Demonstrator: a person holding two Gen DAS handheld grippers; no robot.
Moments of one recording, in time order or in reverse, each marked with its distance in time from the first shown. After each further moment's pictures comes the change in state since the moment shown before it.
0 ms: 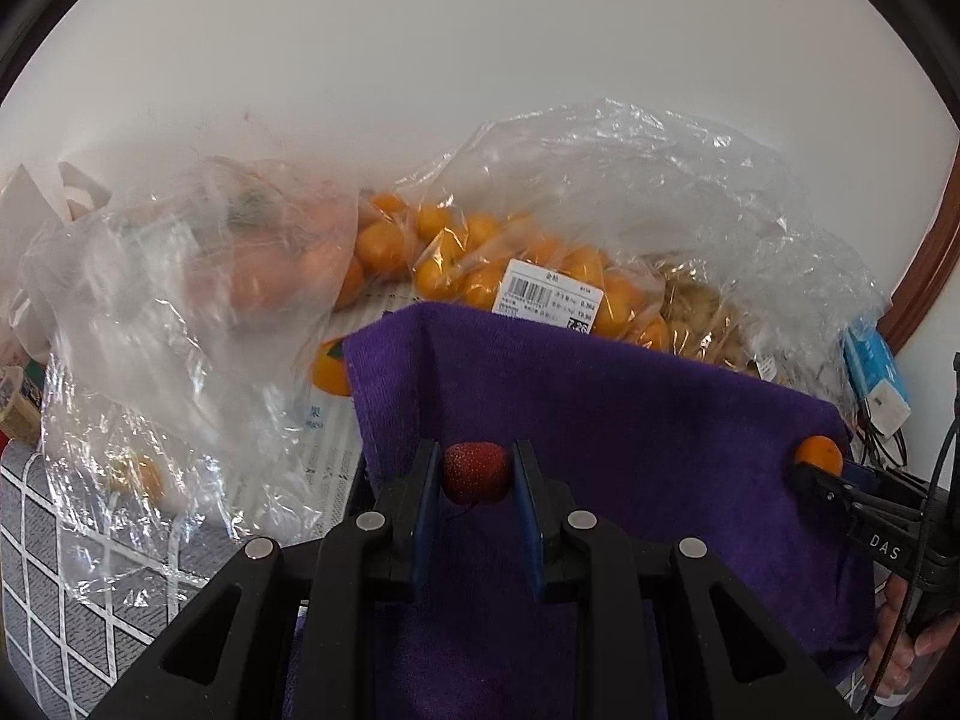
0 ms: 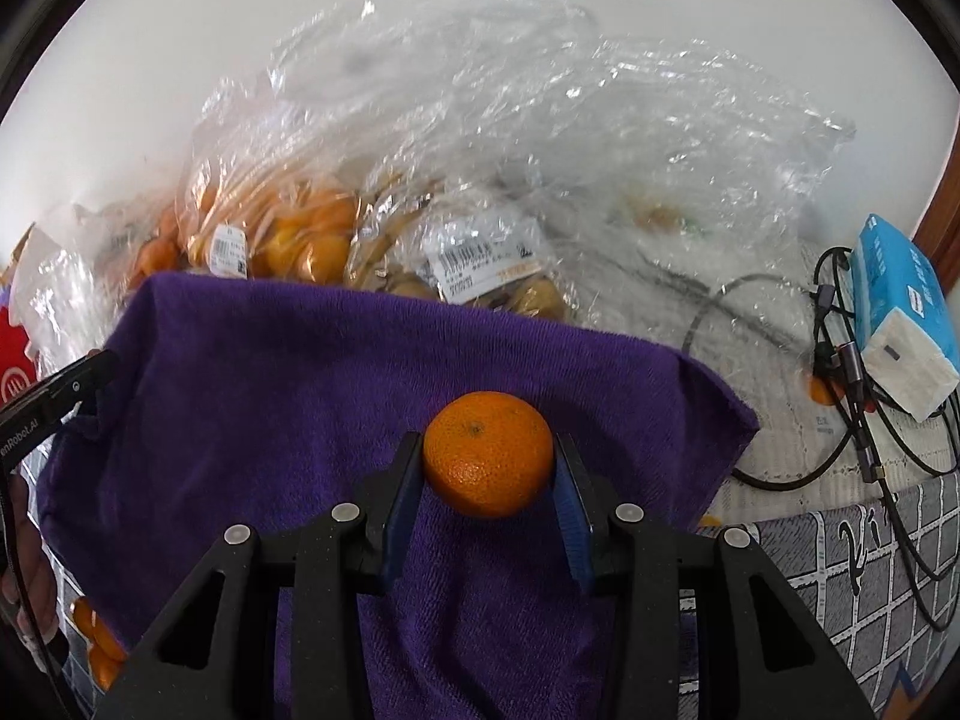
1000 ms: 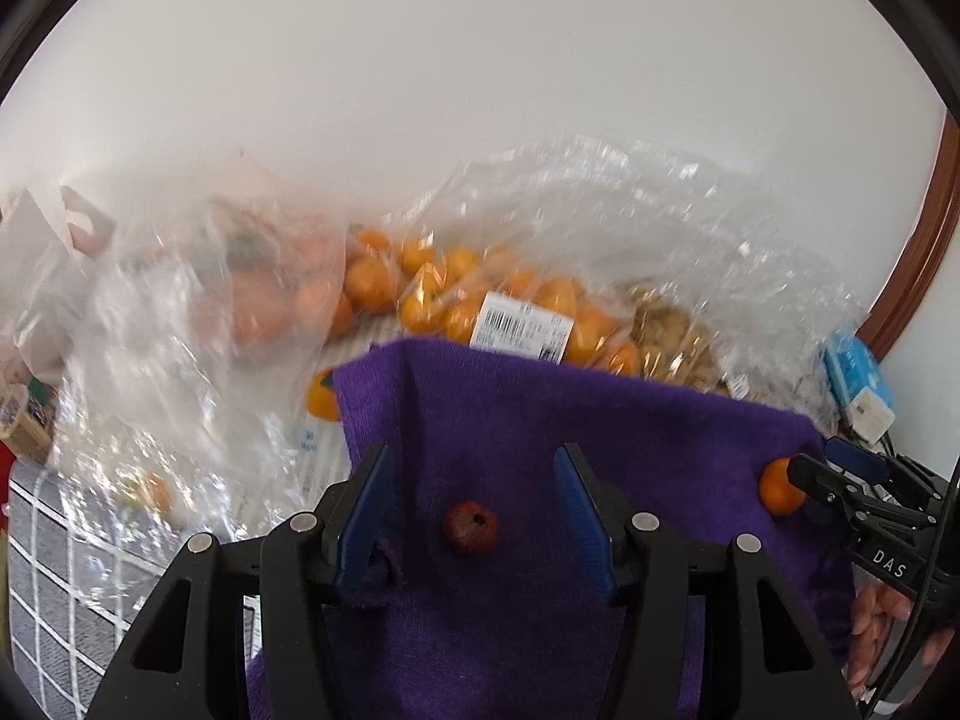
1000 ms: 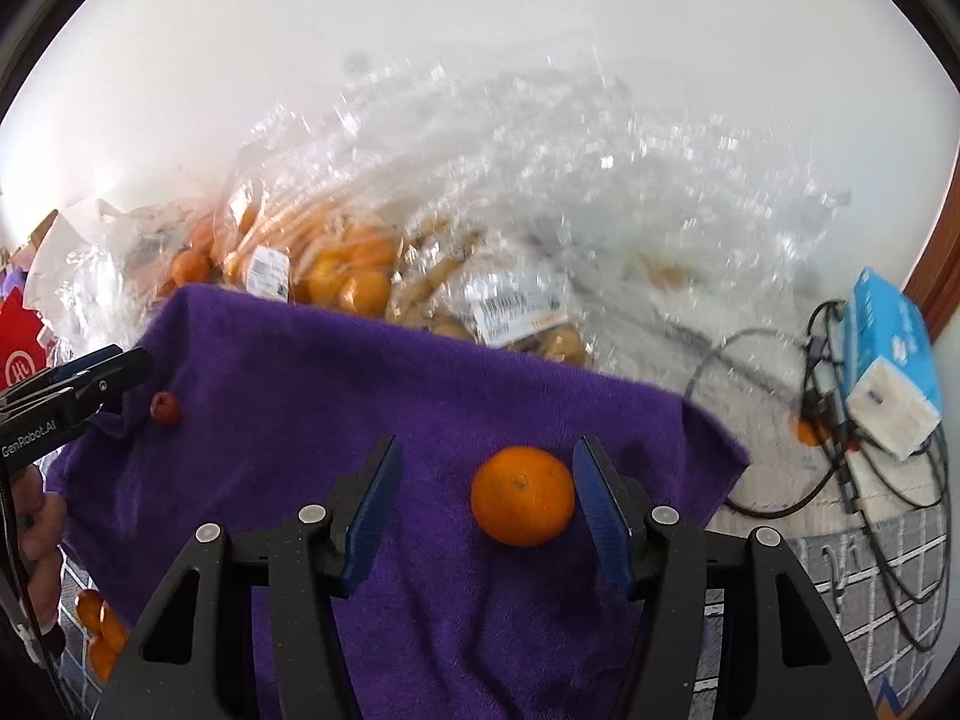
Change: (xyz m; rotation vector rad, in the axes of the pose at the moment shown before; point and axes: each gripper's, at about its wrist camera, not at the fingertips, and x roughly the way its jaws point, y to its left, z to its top) left arm -0.023 -0.007 0.000 0.025 -0.106 -0.006; right arm -0.045 0.017 0.005 -0.058 -0.149 -0.037
